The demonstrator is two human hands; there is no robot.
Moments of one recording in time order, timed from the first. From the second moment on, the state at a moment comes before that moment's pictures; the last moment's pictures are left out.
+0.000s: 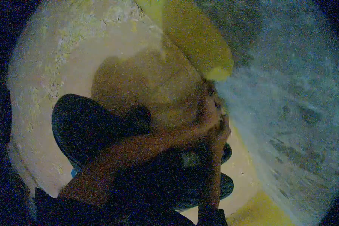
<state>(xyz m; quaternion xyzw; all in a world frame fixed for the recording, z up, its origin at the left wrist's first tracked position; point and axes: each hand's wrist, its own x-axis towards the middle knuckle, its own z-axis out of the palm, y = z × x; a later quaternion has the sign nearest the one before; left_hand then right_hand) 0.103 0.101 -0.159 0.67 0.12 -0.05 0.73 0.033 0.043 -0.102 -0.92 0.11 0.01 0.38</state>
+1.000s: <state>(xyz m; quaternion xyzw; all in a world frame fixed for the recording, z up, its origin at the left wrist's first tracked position) 0.091 0.085 -0.175 0.76 0.10 0.10 0.64 0.029 0.048 -0.098 -0.92 0.14 0.02 0.35</state>
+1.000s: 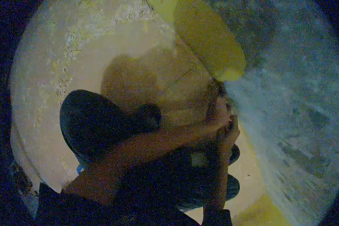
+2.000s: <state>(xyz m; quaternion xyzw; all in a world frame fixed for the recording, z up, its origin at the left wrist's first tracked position) 0.088 0.128 -0.152 0.72 -0.04 0.01 0.69 0.017 0.046 -0.064 -0.94 0.05 0.03 0.33</state>
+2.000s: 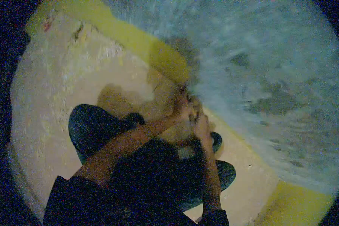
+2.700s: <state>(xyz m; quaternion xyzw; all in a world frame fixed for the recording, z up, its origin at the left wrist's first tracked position) 0.072 0.222 -0.108 0.59 -0.02 0.03 0.81 -0.039 0.046 -0.085 -0.93 -0.02 -0.03 0.36</state>
